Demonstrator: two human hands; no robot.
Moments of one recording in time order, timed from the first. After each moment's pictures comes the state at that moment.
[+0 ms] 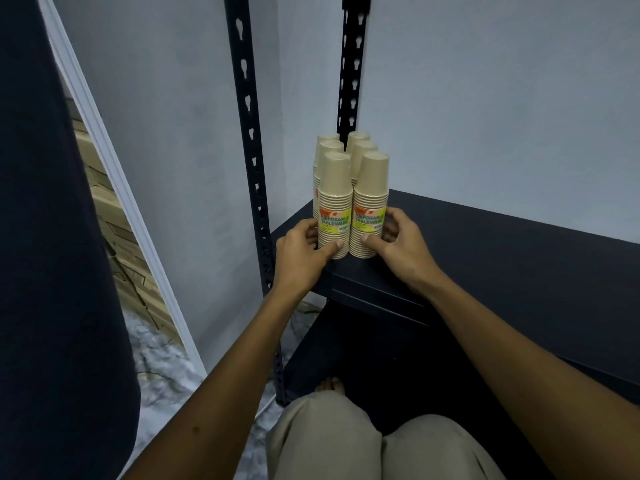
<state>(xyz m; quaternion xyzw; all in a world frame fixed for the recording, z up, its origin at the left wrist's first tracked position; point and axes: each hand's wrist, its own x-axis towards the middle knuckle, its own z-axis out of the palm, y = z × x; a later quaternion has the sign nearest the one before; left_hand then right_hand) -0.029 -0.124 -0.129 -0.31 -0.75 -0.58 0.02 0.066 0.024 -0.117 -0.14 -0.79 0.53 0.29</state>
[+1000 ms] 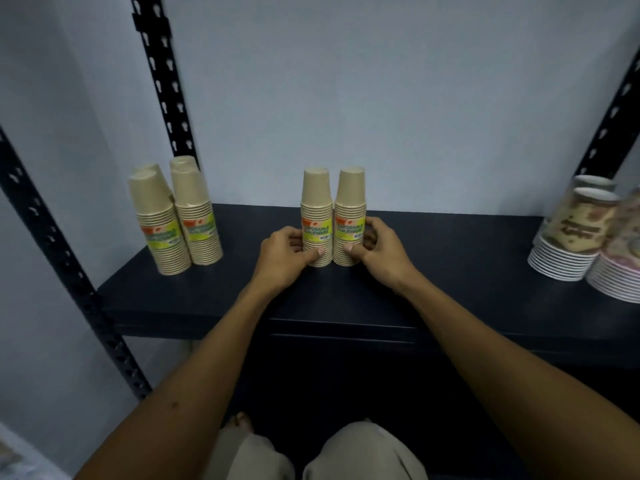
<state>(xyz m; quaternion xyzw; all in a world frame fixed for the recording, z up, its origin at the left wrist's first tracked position) 0.062 0.036 -0.114 -0.46 -0.70 -0.52 -0.14 0.223 0.138 -0.110 -0.29 -0.76 0.45 0.36</state>
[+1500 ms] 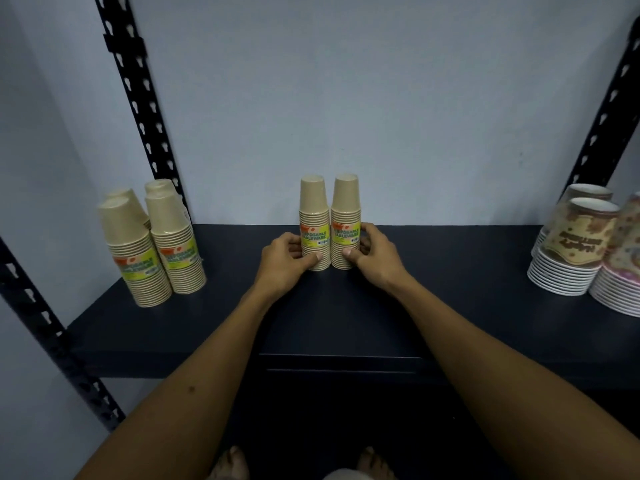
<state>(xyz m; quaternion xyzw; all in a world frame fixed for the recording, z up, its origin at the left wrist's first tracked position) 0.050 0.084 -0.112 -0.47 -0.70 -0.51 -0.15 0.210 0.178 -0.109 -0.32 -0.76 0.43 0.37</state>
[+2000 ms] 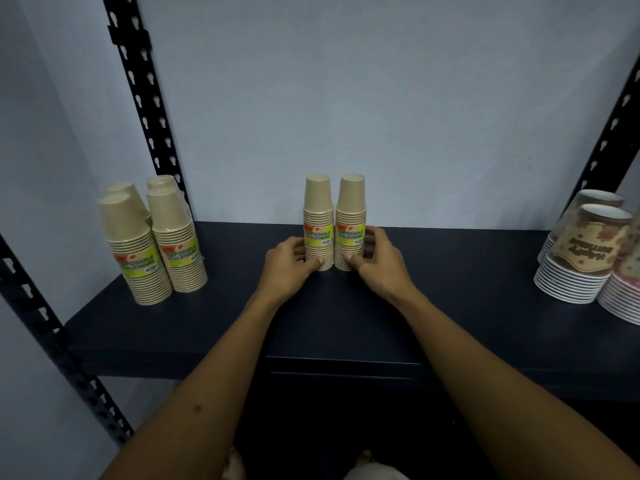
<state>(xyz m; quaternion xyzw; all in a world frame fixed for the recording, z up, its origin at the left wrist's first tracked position) 0.052 0.085 -0.118 -0.48 -0.70 -0.51 -0.14 0.209 0.174 -0.115 -0.33 -0.77 0.39 0.39</state>
